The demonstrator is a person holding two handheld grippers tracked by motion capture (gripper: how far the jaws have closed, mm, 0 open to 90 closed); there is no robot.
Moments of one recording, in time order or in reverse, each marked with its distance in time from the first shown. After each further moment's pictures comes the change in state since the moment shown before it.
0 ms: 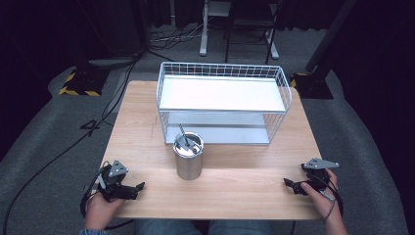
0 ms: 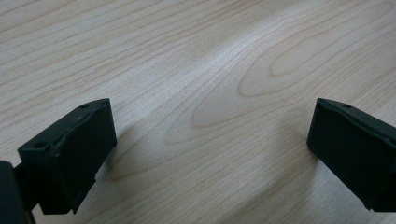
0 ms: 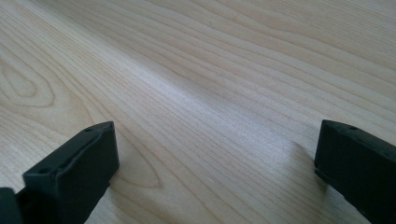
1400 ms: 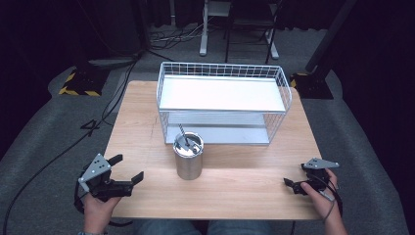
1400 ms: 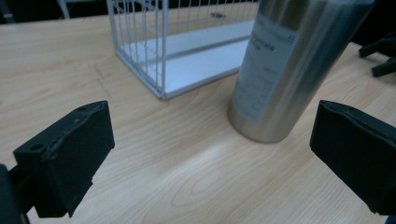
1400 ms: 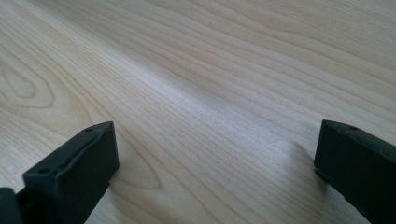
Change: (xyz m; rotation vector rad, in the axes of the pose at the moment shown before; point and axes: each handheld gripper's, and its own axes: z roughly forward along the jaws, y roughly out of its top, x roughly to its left) left arm -0.022 0.030 -0.070 -0.450 -0.120 -0.058; right arm 0.000 0.000 0.000 -0.001 -0.002 0.002
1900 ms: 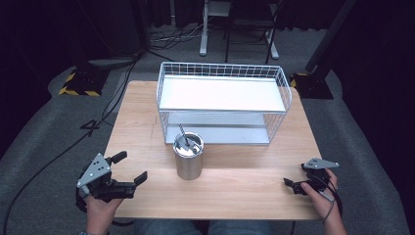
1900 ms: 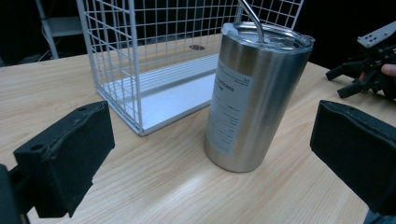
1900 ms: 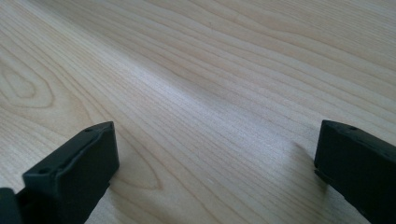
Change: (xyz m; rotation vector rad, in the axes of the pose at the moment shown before) left arm -0.016 0.015 -0.002 -0.069 -0.055 0.051; right arm 0.000 0.000 0.000 0.000 0.000 0.000
